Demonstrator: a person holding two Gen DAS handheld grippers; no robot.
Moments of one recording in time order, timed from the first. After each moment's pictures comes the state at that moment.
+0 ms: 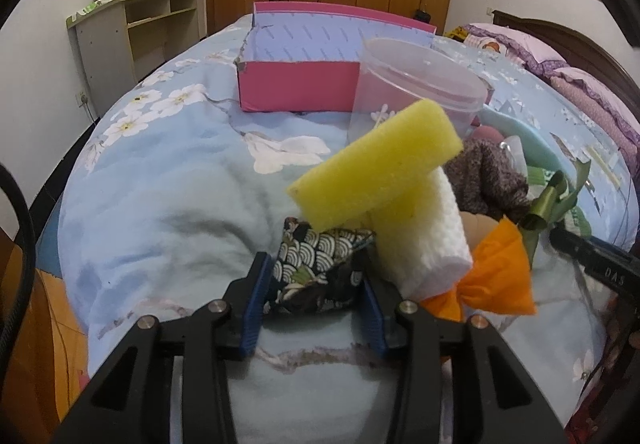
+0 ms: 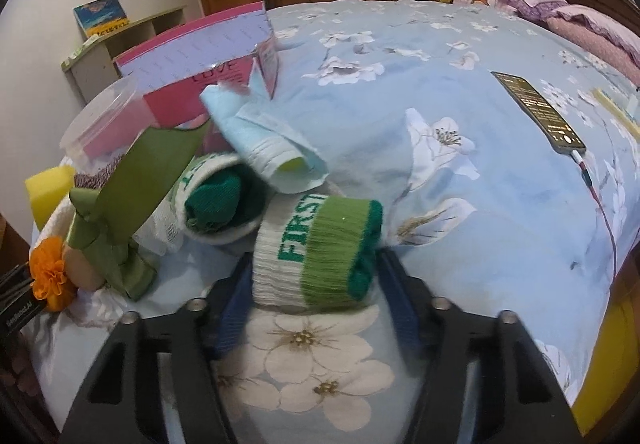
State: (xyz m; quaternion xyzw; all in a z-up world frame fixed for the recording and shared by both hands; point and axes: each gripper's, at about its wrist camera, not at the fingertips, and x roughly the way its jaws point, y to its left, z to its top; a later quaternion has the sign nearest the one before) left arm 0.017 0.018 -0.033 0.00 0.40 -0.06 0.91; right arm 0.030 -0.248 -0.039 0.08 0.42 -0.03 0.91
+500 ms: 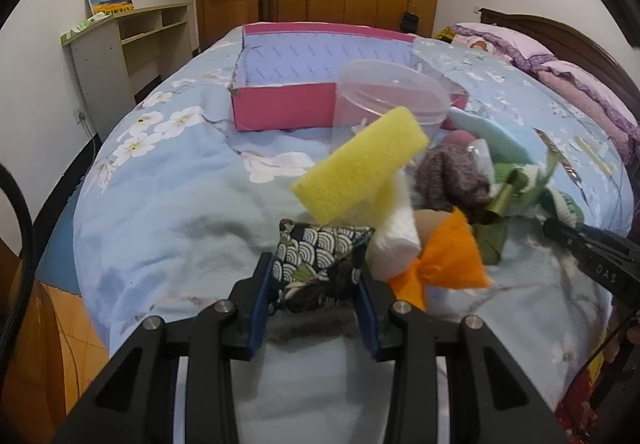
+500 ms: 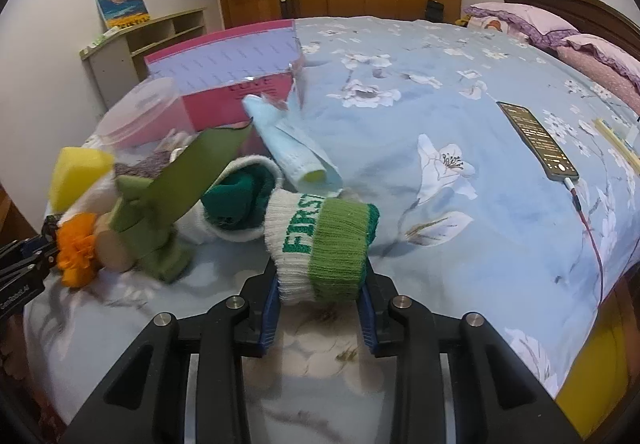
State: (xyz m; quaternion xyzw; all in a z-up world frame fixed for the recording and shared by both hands) left arm -0.006 0.015 -0.009 0.01 0.39 -0.08 0.92; right arm 0.008 -0.229 -0.017 0.05 0.39 0.00 0.92
